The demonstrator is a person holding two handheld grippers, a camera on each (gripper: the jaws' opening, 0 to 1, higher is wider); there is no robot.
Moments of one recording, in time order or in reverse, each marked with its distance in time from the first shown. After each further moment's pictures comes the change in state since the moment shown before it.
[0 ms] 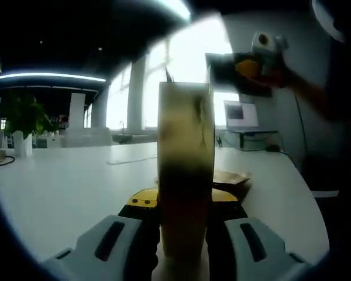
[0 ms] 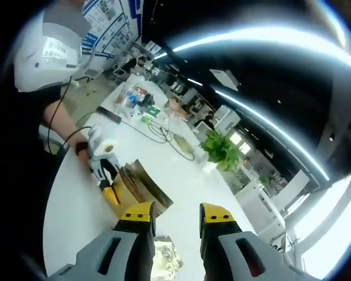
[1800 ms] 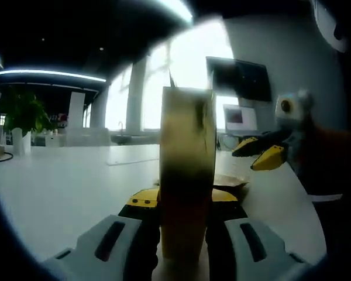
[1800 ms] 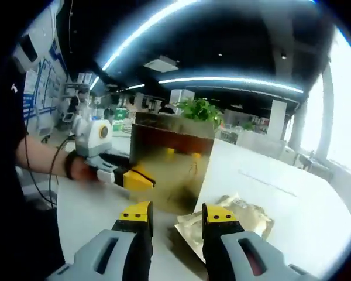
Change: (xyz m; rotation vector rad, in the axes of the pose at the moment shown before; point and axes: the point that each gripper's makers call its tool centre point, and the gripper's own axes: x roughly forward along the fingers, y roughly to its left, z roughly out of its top) left arm 0.000 -0.001 0.004 -0.024 -0.020 -0.011; right arm 0.037 0.116 -0.097 0.640 -0.019 -0.215
